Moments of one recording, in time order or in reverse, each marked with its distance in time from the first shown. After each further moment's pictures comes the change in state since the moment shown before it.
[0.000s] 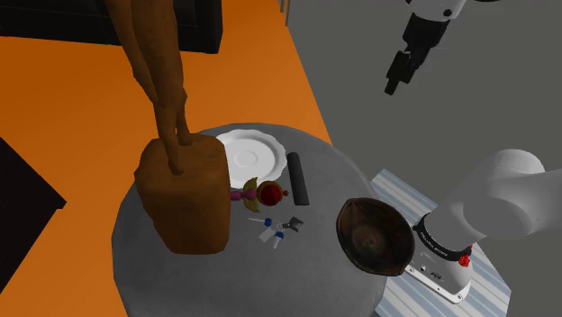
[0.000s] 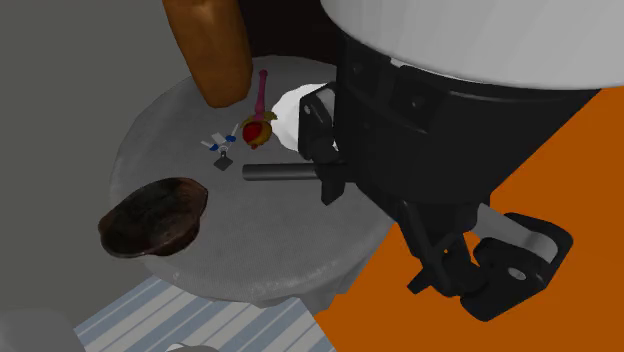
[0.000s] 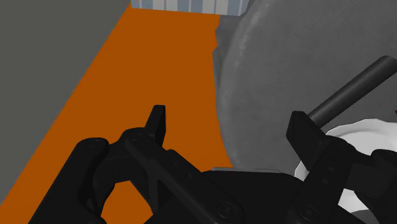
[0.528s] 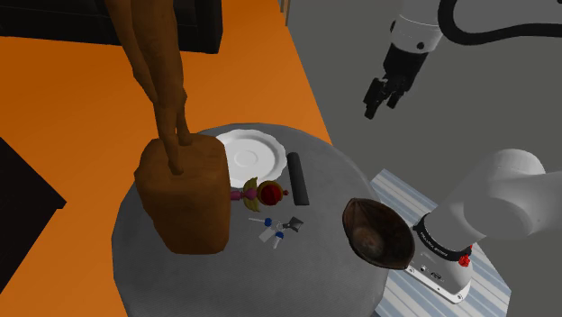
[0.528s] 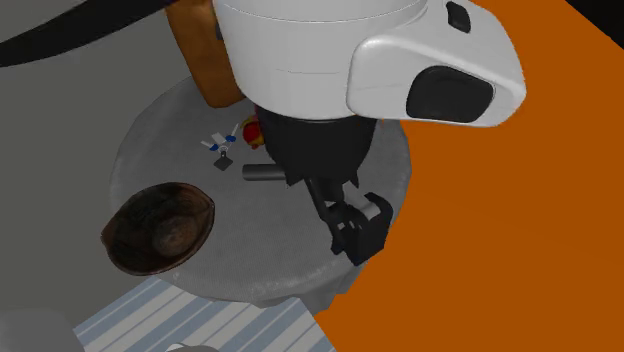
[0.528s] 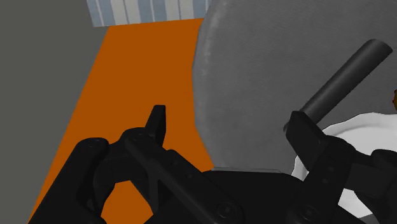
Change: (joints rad) arm 0.008 -0.036 0.126 -0.146 0.102 0.105 0.238
